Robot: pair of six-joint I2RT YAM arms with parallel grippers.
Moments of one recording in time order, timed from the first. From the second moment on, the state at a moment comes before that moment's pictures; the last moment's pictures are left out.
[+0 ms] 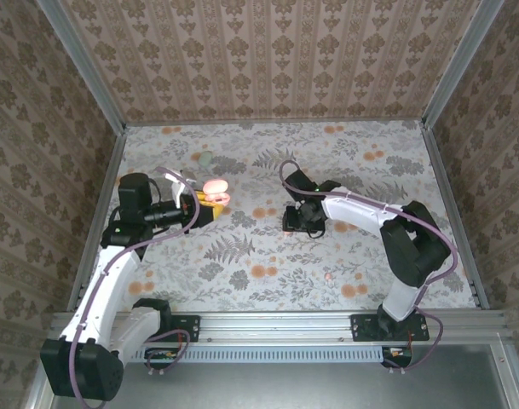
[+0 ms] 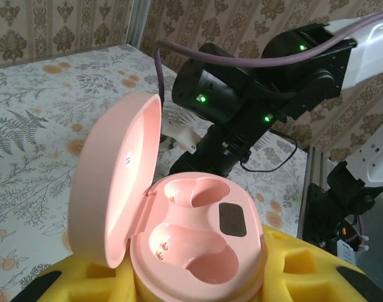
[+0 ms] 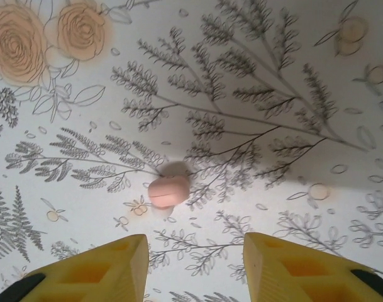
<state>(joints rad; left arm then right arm) -0.17 0.92 0.77 -0.32 1.07 0.04 0.62 1.74 1.16 -0.69 -0.07 0.69</state>
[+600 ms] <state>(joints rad) -0.17 0.89 0.77 -0.33 1.07 0.06 0.63 1.85 1.18 -0.63 -0.12 0.74</state>
